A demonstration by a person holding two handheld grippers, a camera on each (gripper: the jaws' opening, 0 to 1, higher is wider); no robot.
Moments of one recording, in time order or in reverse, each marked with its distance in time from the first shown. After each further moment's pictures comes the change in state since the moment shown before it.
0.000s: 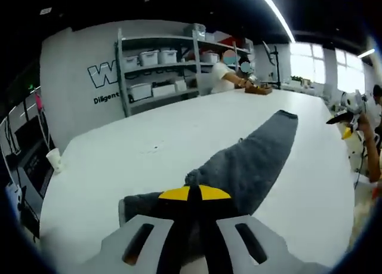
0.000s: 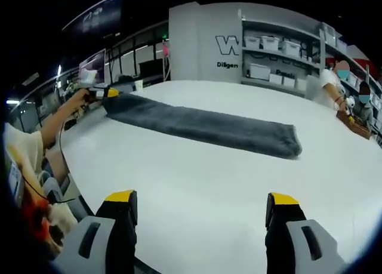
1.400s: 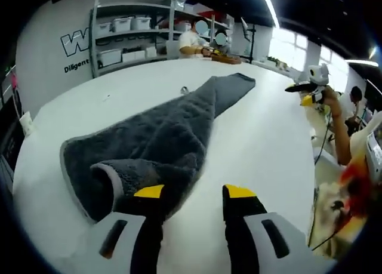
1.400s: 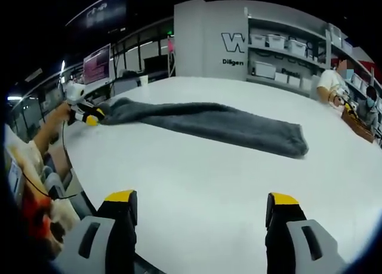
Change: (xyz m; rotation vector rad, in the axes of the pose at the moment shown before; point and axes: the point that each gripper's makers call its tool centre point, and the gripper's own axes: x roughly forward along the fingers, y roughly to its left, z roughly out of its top) left arm -0.052 -0.111 -0.097 -0.047 0.249 -0.213; right arm 0.003 0.012 -0.005 -0.023 0.029 0.027
